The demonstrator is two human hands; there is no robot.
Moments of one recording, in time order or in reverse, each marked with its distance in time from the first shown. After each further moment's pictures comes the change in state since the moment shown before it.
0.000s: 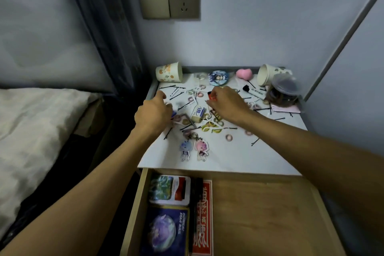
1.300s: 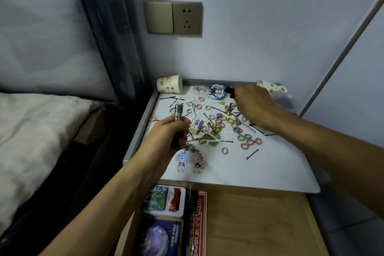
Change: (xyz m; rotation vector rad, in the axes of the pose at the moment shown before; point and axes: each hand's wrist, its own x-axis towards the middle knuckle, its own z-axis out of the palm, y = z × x) left_hand -0.083 0.031 -0.044 -1.324 -0.412 -0.130; right_hand 0.001 0.018 -0.076 -0.452 0.083 -0.149
